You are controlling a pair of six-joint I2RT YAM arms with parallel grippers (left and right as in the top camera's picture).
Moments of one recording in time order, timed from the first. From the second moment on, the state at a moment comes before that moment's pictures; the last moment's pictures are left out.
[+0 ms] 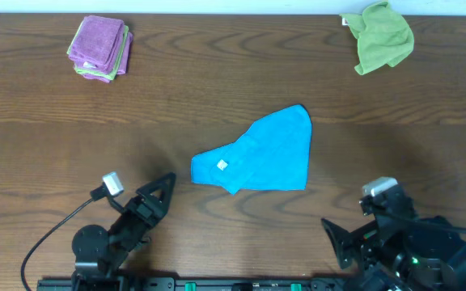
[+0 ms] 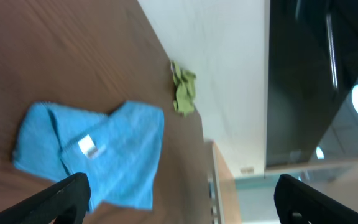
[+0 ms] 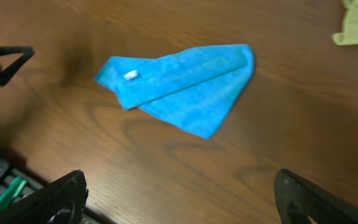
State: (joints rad) left arm -0.06 0.03 0.08 -0.21 0.56 -1.20; right arm 0.68 0.57 1.12 -1.26 0.13 0.22
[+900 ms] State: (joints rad) left arm -0.42 1.45 0.47 0.15 0.53 -1.03; right arm 0.68 0.59 1.12 -1.19 0.24 0.26
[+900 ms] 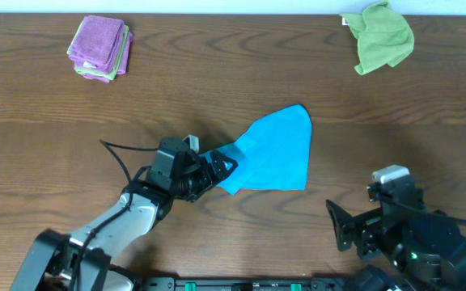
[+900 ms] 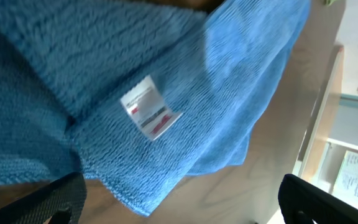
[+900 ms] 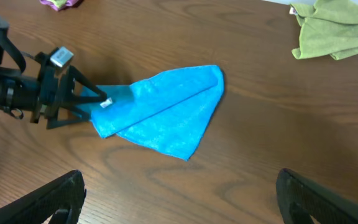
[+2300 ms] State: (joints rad) left arm -0.45 1.45 0.47 0.10 0.51 -1.06; right arm 0.68 0.64 1.12 -1.19 0.25 0.26
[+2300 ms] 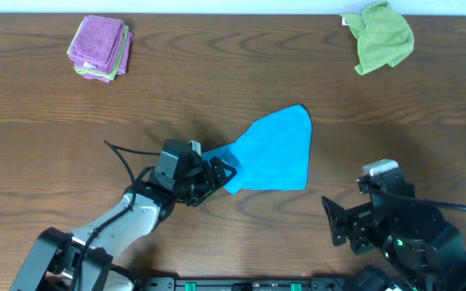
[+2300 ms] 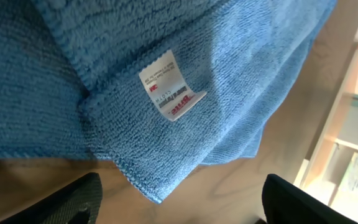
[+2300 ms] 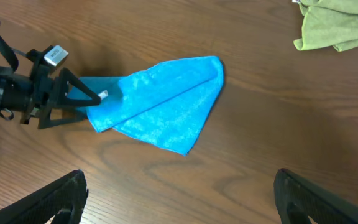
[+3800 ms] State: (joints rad) left arm -0.47 1.45 0.47 0.21 0.35 -1.14; right arm 0.68 0.64 1.12 -1.21 0.25 0.26
